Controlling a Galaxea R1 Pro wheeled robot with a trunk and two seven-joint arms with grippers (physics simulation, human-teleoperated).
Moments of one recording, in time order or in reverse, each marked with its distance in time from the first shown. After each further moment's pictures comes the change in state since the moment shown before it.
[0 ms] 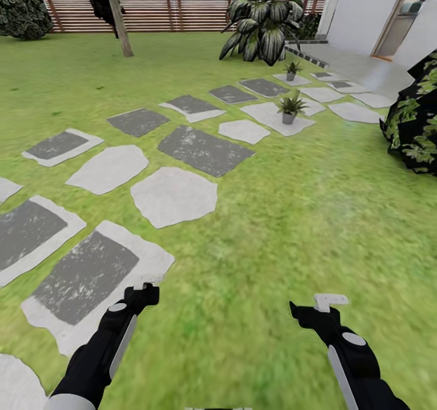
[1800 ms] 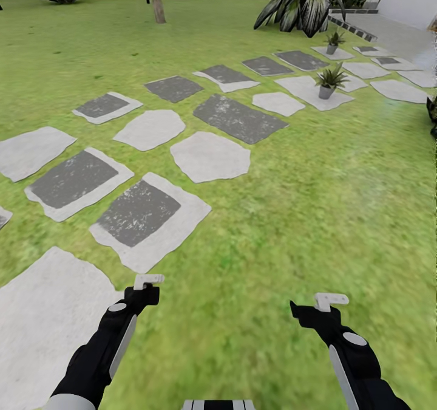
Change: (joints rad) left arm 0.000 0.000 0.000 0.000 0.000 0.000 0.000; right arm 0.000 -0.003 -0.001 -0.001 -0.001 -0.006 0.000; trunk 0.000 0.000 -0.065
